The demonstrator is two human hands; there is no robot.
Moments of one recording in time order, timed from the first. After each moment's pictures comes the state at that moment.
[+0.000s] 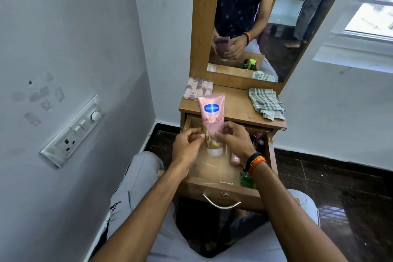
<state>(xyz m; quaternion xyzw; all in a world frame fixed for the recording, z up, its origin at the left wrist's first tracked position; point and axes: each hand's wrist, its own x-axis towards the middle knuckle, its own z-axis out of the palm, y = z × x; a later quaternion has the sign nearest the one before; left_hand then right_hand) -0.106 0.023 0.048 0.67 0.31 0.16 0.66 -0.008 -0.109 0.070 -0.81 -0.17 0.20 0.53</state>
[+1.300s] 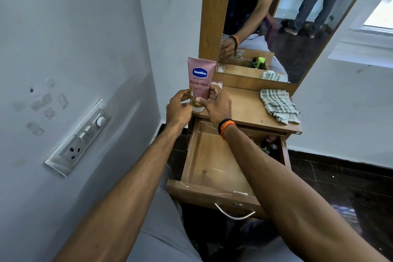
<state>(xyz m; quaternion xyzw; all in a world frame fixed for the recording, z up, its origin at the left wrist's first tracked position) -0.035 0.118 0.091 0.74 0.28 0.21 0.57 0.041 0.022 0.086 -0.79 -0.20 0.03 0.58</state>
